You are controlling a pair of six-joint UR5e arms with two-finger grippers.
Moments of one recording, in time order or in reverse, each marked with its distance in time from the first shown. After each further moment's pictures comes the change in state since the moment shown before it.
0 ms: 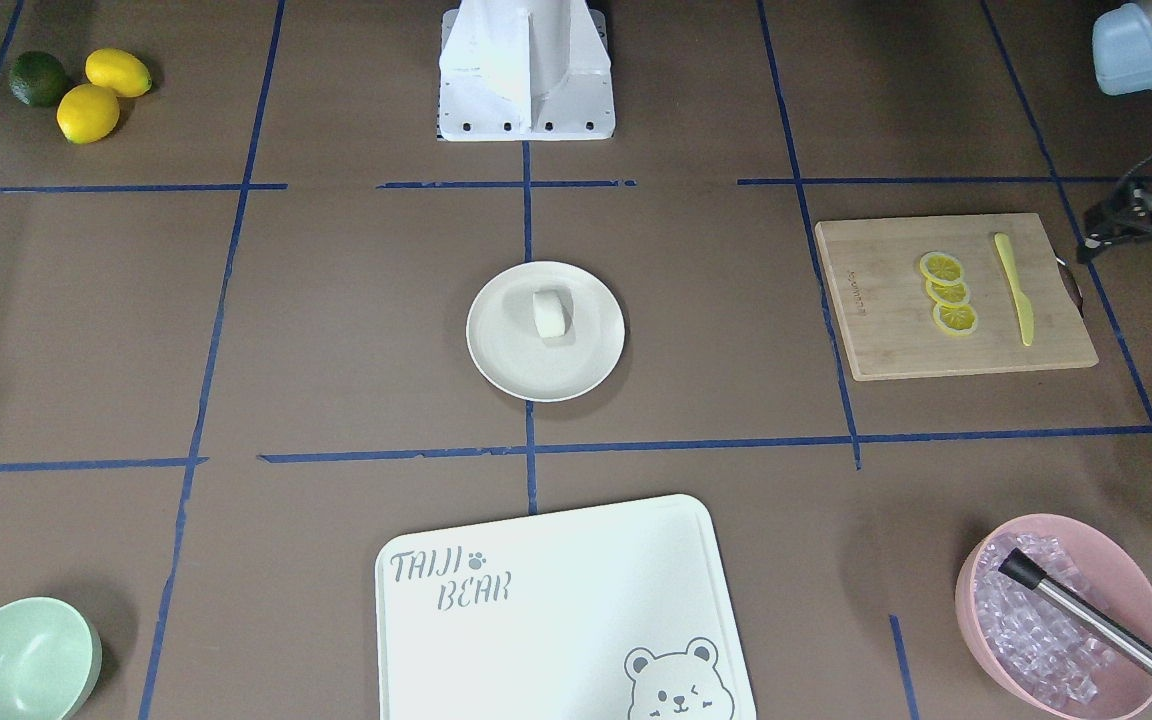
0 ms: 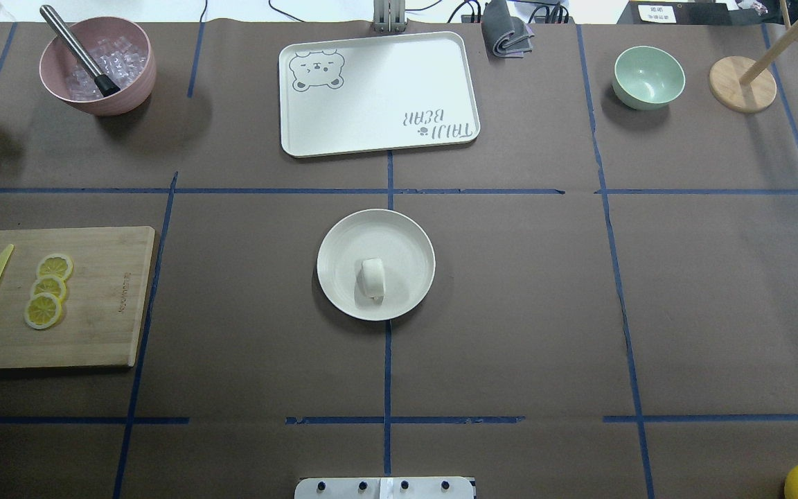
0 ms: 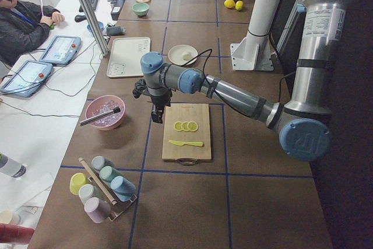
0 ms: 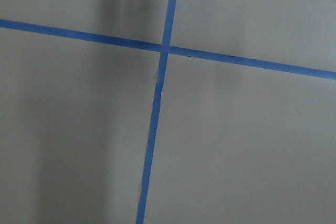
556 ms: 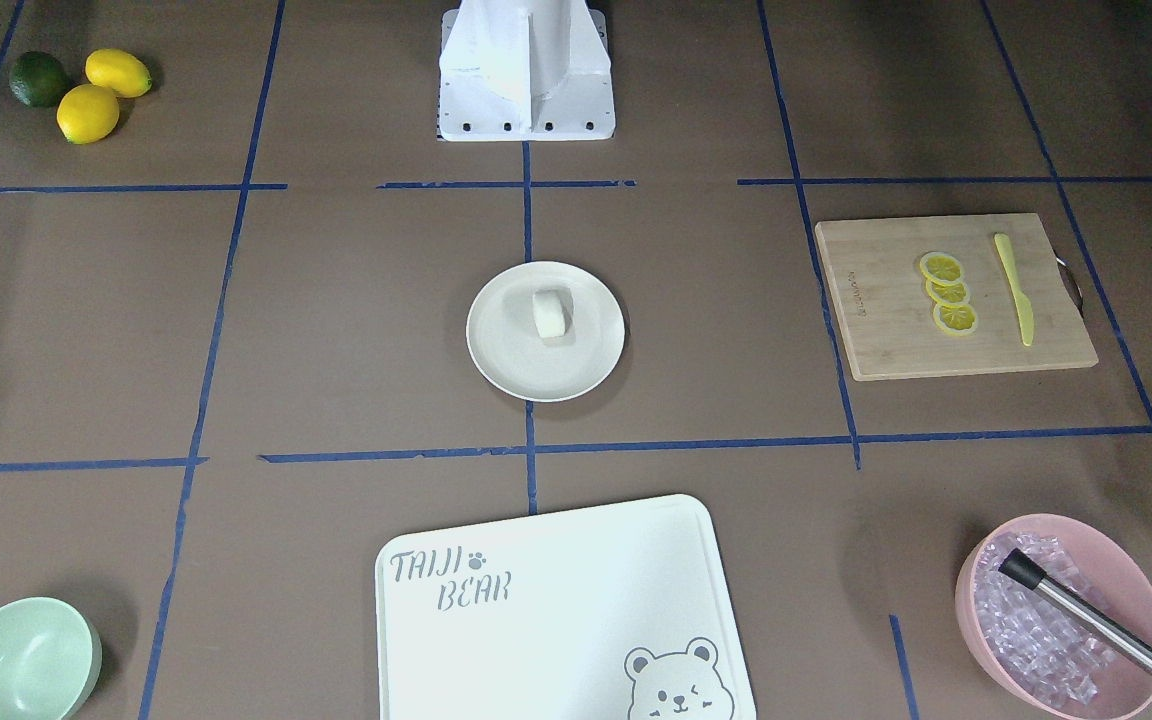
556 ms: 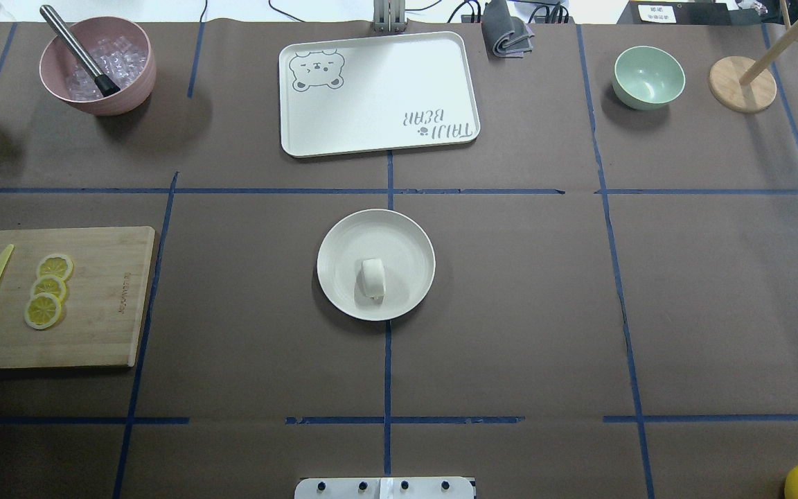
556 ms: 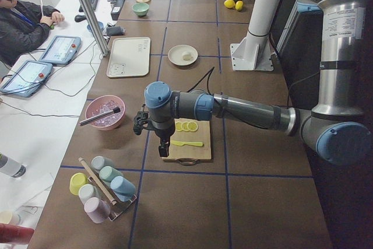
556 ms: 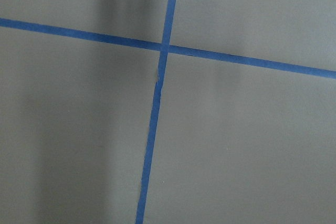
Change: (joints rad) left arm -0.200 0.098 0.076 -0.017 -0.003 0.053; right arm 0.000 -0.001 -0.001 0.000 0.000 -0.001
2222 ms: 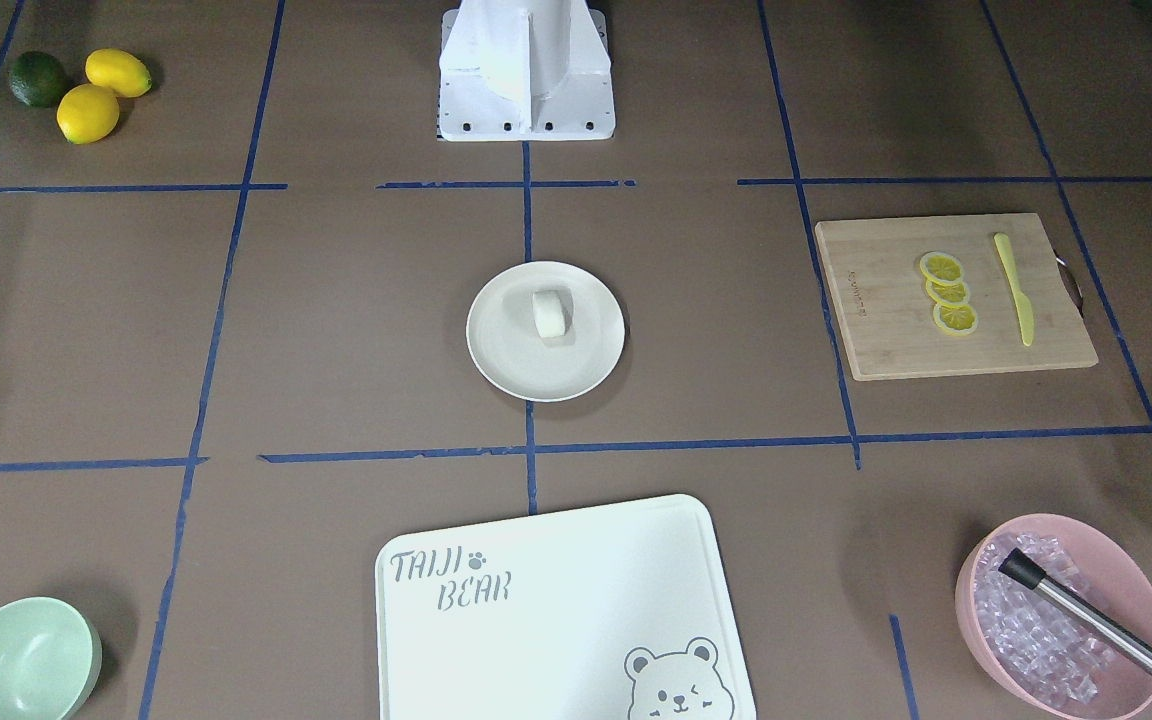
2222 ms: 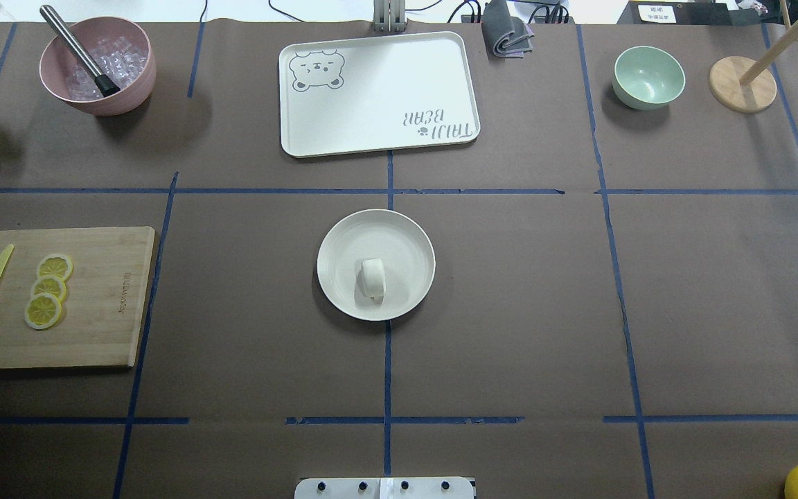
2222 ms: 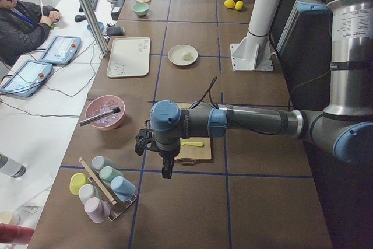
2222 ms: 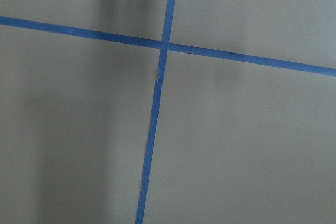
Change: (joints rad) left arm -0.100 0.028 0.043 -0.004 0.009 0.136; right arm 0.000 -0.006 0.003 0.000 0.000 0.001
